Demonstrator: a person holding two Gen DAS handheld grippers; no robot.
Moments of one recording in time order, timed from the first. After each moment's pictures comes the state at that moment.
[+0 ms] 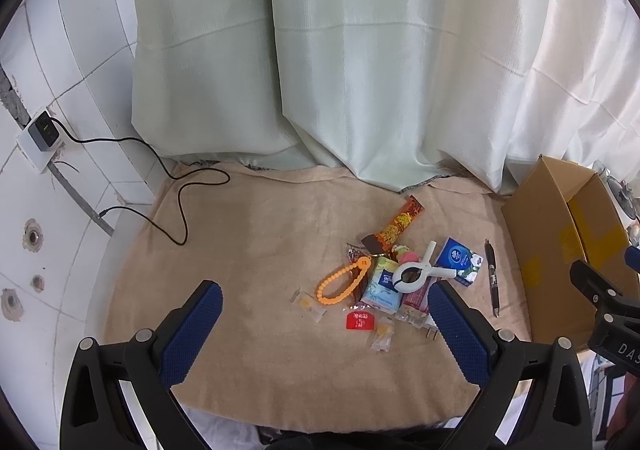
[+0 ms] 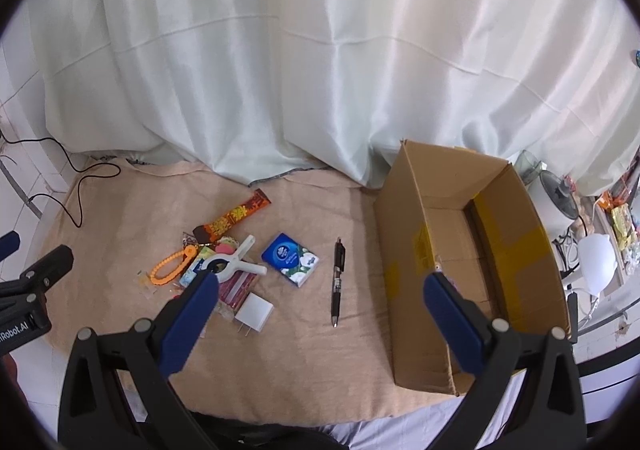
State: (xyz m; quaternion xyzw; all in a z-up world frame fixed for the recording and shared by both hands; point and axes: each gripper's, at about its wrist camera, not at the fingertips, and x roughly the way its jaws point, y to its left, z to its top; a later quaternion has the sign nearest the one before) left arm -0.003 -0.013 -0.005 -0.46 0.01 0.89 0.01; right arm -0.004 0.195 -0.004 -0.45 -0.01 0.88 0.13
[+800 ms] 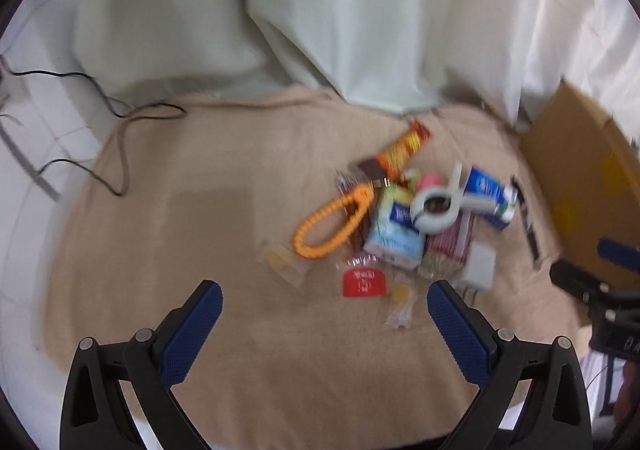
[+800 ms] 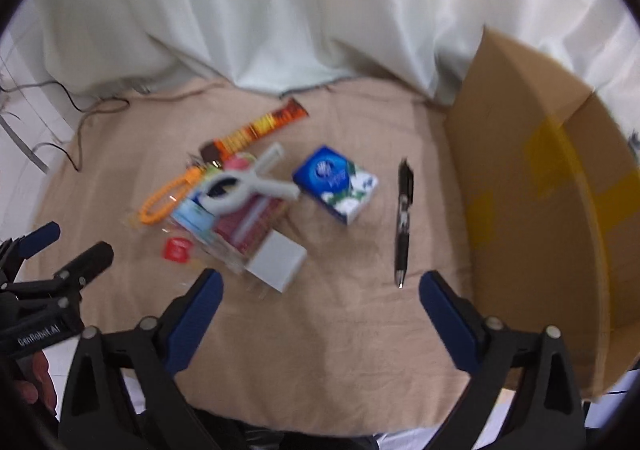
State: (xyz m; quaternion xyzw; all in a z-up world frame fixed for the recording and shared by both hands) left arm -0.011 -0.004 -0.163 -0.50 0.03 0.86 0.06; right arm -0.017 0.199 -0.152 -0.53 0.04 0.85 0.05
